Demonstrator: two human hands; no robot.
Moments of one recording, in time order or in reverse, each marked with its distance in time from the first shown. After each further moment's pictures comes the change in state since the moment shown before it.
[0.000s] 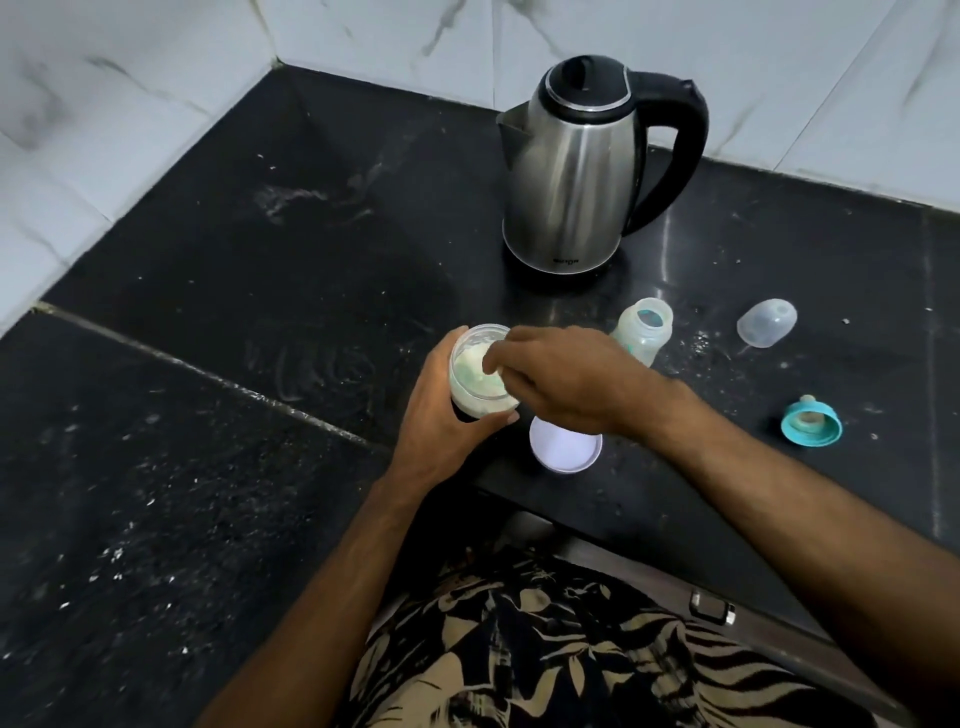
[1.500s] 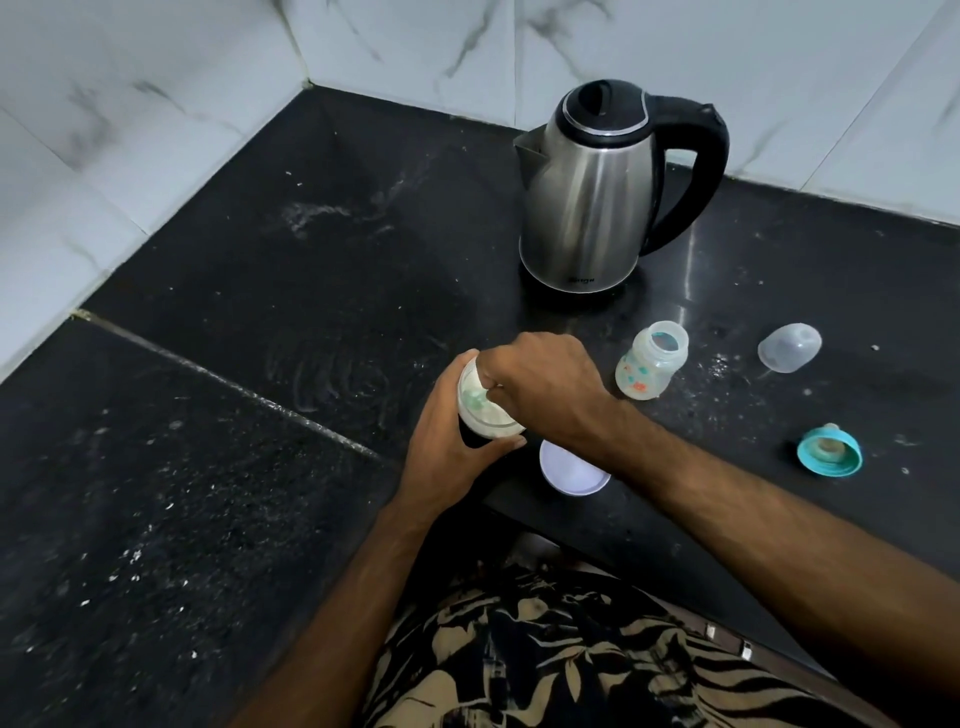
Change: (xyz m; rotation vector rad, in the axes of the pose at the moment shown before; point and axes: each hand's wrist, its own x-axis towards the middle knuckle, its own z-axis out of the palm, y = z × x) left_hand -0.003 -0.005 0.003 0.029 0.017 -0.104; right_hand 0.032 -0.024 0.001 -0.169 0.044 0.095
